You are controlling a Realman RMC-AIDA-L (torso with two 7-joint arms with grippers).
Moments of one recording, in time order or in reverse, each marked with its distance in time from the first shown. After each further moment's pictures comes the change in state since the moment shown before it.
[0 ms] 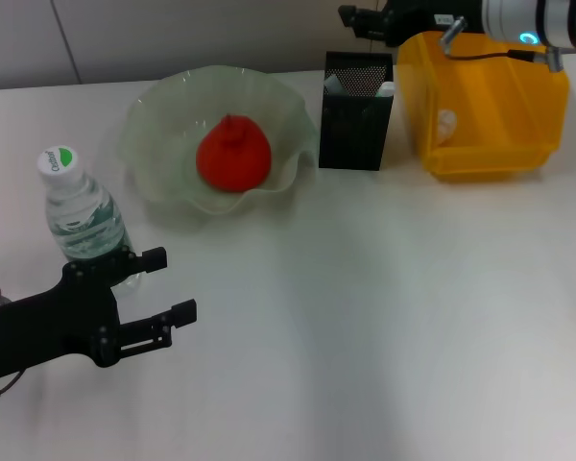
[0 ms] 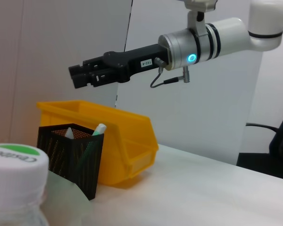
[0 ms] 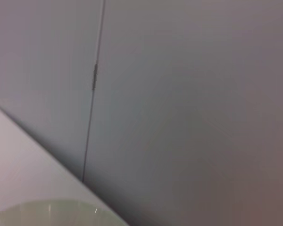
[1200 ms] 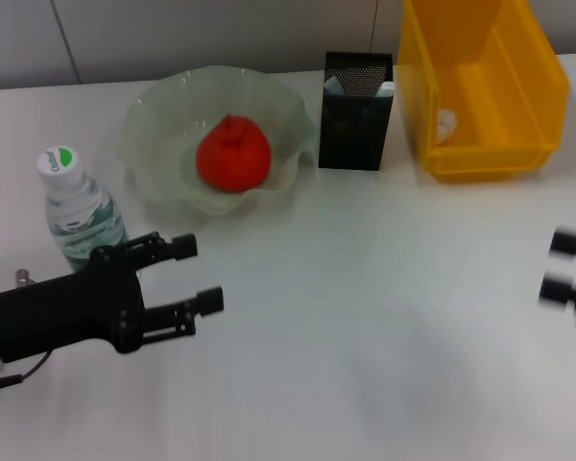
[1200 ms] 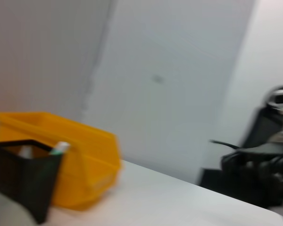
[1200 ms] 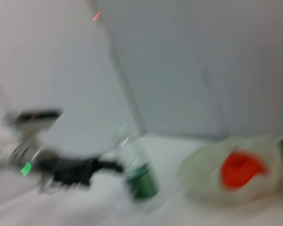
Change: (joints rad) left arm -0.054 0.026 0.135 -0.042 -0.113 0.042 -0.095; right arm -0.591 -0.052 0.384 0.016 0.221 -1.023 -0.261
